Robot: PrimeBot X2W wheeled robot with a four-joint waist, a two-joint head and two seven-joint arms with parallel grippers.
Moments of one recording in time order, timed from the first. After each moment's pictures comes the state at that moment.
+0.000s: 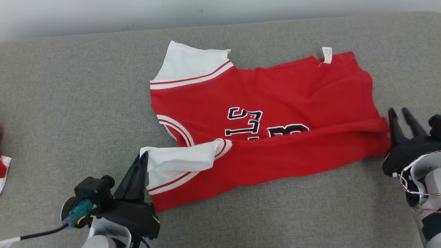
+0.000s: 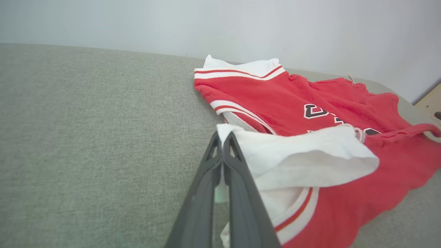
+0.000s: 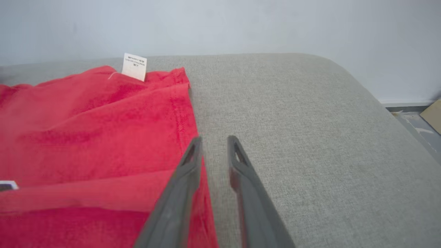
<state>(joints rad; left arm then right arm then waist) -0.28 0.19 -0.28 -0.02 -0.38 0.12 -0.03 -0.56 -0.44 0.20 0.60 0.32 0.13 -0.04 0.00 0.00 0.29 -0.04</state>
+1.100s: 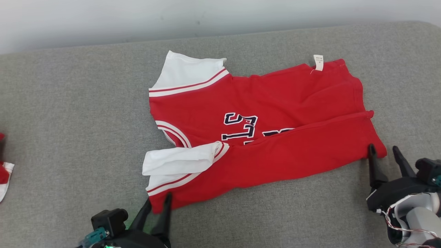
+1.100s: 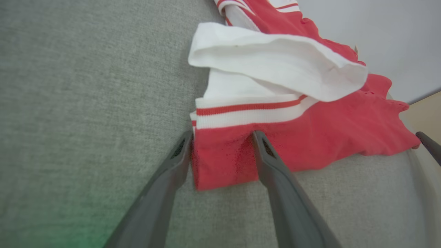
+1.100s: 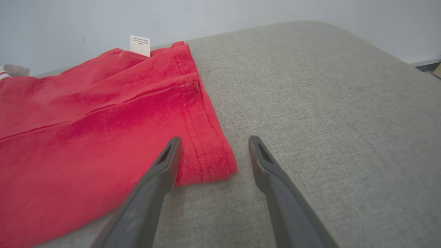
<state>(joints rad) -0.17 0.10 -0.31 0.10 -0.57 0.13 0.04 -0.42 -0.37 0.21 0.63 0.44 0.13 -0.26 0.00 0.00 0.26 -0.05</state>
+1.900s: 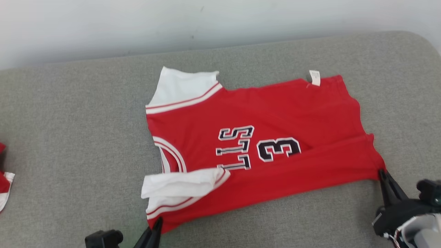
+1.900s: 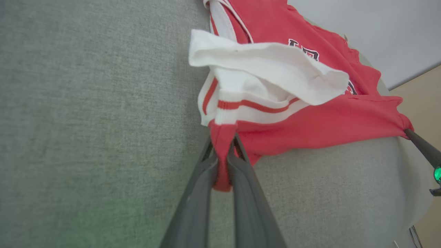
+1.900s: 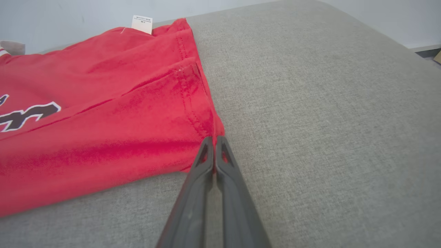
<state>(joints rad) -0.03 0.18 -0.32 -0.08 -0.58 0.16 0.11 -0.34 -0.44 0.36 0.64 0.57 0.13 -0.26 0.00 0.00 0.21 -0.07</state>
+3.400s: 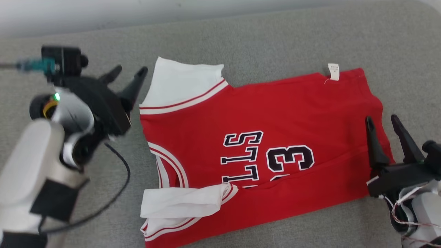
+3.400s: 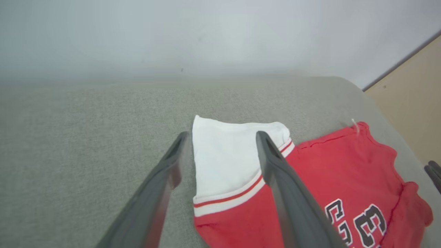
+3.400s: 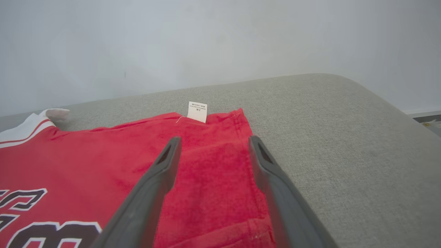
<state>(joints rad) -0.81 0.28 -0.29 0.17 -0.68 0.04 0.48 -0.36 -0.43 0.28 0.31 0.48 0.13 -0.26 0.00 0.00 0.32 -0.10</state>
